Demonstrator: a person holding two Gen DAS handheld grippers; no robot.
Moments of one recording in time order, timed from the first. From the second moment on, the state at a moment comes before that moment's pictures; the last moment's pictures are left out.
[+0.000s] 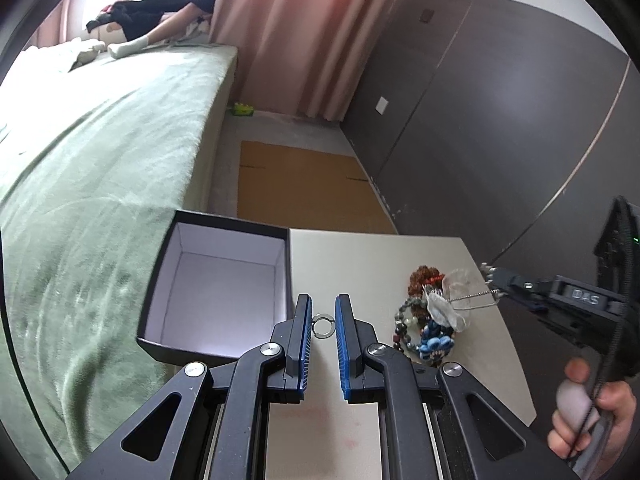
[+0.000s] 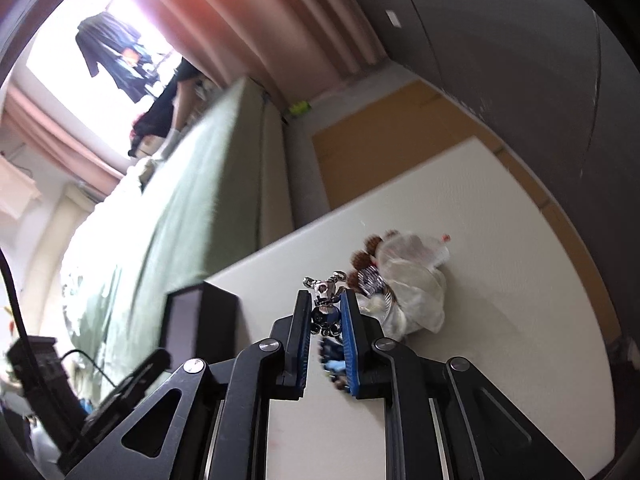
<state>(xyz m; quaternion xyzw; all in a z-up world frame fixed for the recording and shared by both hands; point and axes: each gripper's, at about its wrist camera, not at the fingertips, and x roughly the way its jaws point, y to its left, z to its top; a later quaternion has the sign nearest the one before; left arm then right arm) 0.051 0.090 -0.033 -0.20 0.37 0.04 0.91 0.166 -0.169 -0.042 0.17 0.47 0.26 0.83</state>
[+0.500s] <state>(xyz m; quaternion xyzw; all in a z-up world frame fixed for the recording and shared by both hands) 0.022 0.141 -0.010 -0.23 0.33 0.06 0.91 0.143 -0.138 0.076 0.15 0.40 0.31 0.85</state>
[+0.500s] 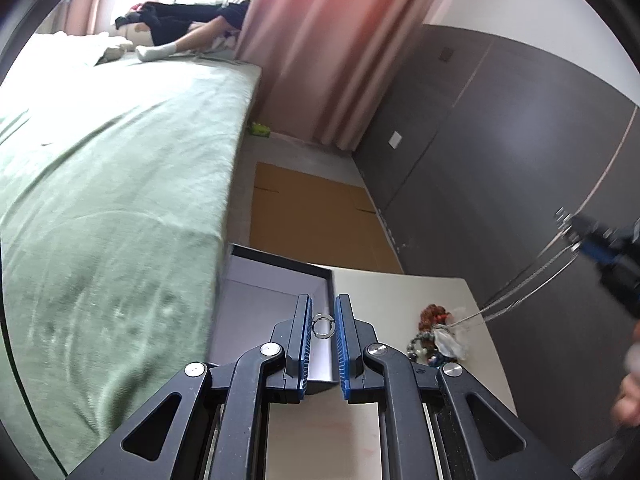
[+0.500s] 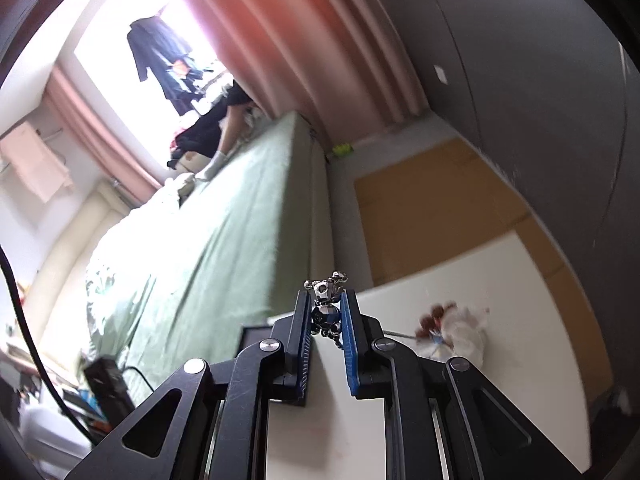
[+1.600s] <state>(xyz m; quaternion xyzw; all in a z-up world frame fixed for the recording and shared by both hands) -0.019 0.215 -0.003 -0.32 0.27 0.11 0.90 0.103 -0.002 0.206 0.04 0.31 0.40 0.86</state>
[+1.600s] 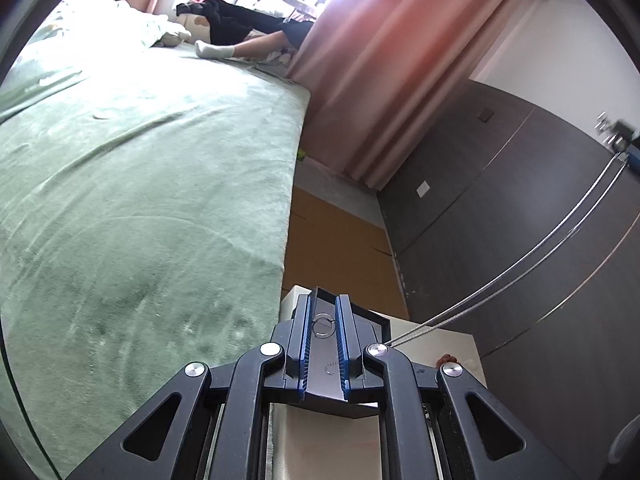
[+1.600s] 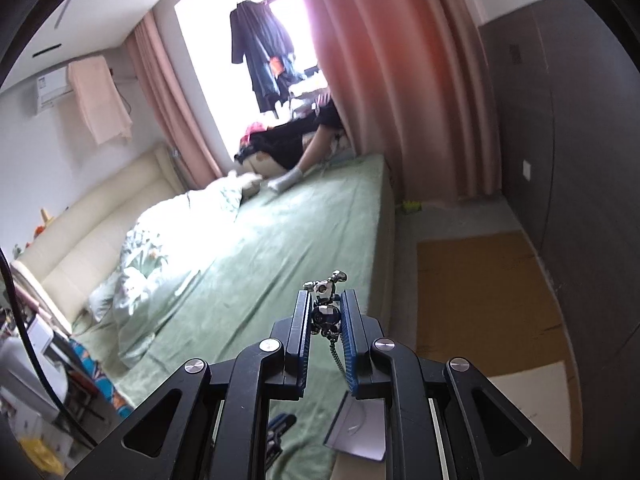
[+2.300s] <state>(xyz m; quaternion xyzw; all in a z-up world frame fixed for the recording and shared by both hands) -0.004 0.221 -0.015 -0.32 0.29 0.13 0.89 0.152 0.026 0.015 0.07 0.47 0.41 0.78</state>
